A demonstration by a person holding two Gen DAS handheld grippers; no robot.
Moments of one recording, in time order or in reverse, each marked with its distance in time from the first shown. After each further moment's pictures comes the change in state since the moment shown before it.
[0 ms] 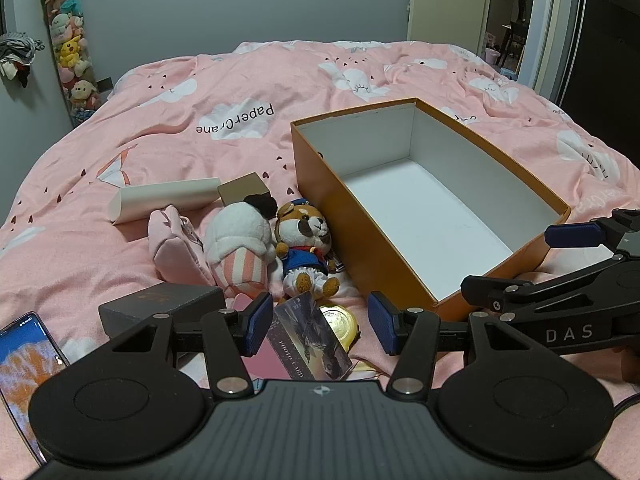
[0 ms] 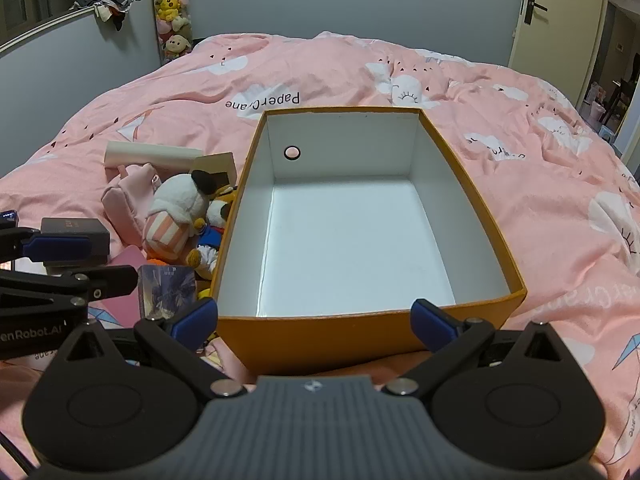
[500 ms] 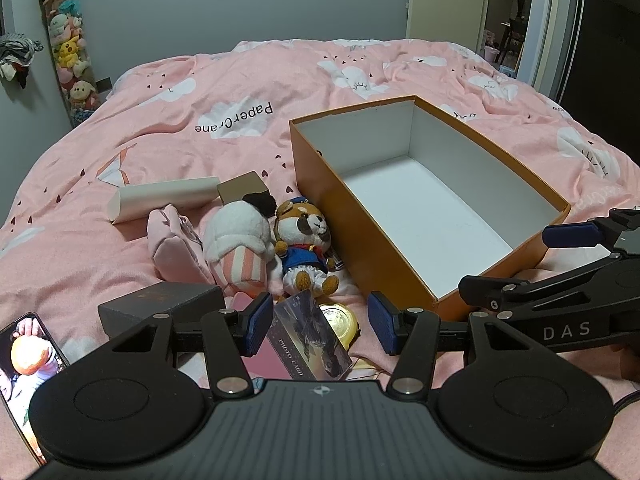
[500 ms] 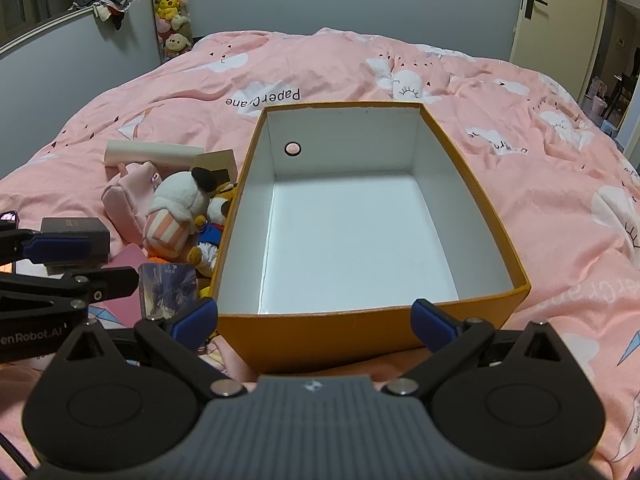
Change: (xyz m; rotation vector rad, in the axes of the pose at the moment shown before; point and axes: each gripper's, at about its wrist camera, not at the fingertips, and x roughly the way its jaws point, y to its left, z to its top) left arm 0.001 0.001 -0.002 0.006 0.002 0.000; right arm 0.002 -0.001 -0.001 0.008 0.011 0.006
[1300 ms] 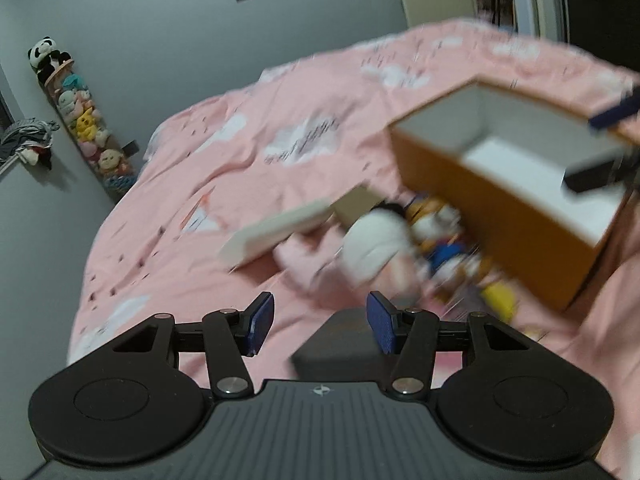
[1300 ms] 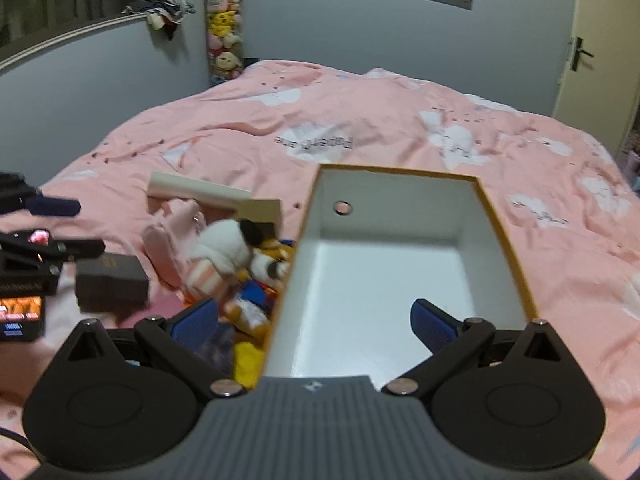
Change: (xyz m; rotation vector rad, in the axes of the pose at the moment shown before) left arm 0.000 0.089 0.003 0.270 -0.026 0.186; right arm 0.007 0.027 0.051 -0.103 -0.101 0.098
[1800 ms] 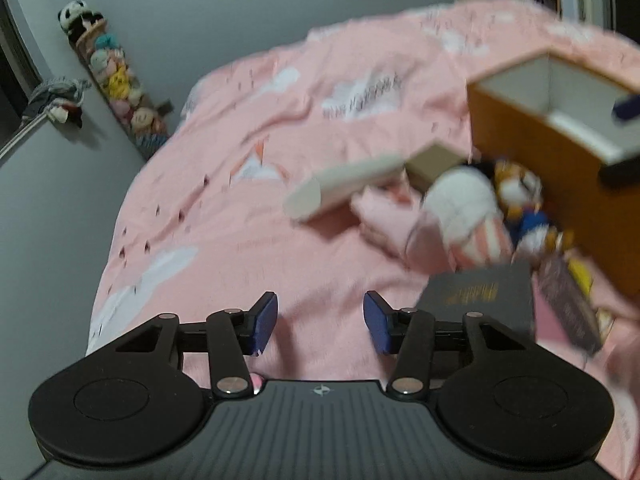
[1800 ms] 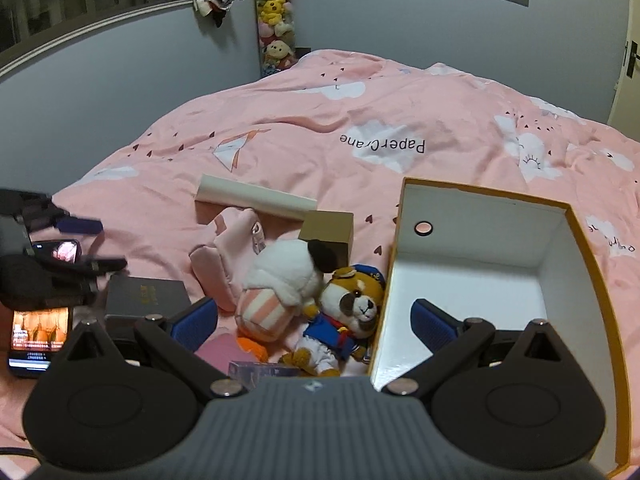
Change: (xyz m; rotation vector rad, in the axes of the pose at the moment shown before) left arm 0.026 0.051 -0.016 -0.080 0.041 0.065; right arm 0.051 0.037 0.026 -0.051 0.039 0.105
